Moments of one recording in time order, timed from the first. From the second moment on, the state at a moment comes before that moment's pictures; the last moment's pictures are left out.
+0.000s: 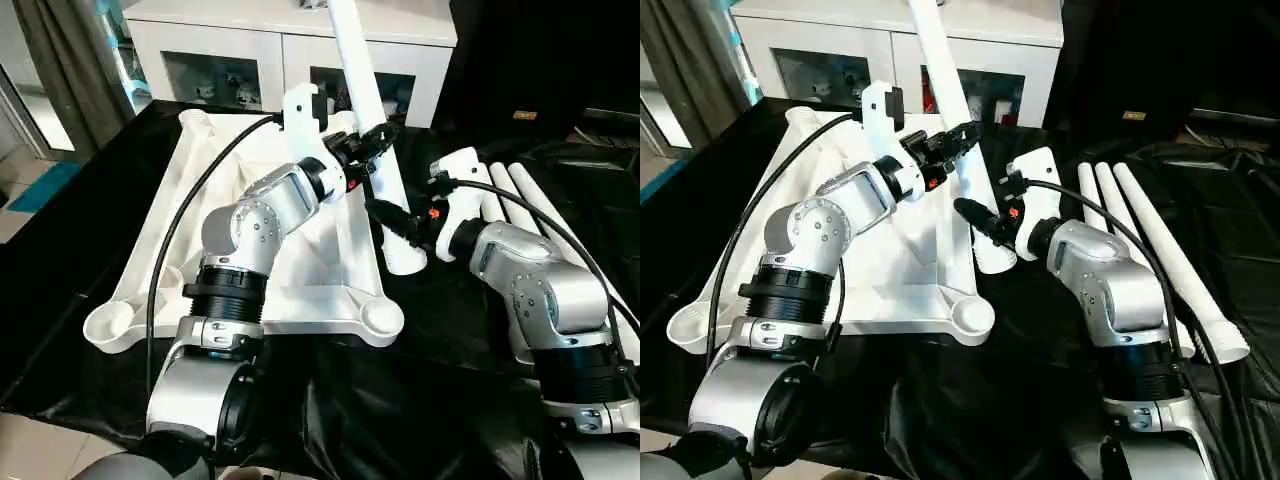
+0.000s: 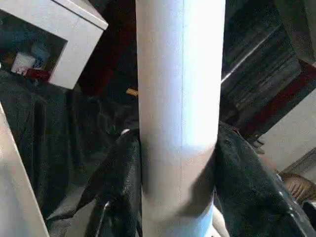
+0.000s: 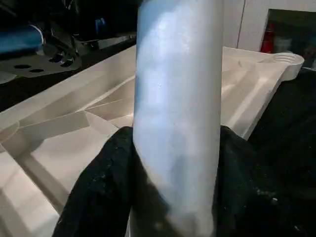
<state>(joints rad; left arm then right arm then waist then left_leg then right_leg) -0.91 -0.09 0.19 0.42 -0.53 0.65 -0.31 -0.55 -0.28 0.00 0.06 0.32 0.65 0.57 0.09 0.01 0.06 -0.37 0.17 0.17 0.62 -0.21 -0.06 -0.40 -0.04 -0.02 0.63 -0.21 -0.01</state>
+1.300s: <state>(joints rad) -0.96 0.10 0.04 0.41 -0.61 0.75 -0.88 -0.53 -0.52 -0.03 -0.01 0.60 0.88 0.96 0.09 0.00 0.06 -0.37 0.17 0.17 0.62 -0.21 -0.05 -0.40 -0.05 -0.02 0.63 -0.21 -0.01</state>
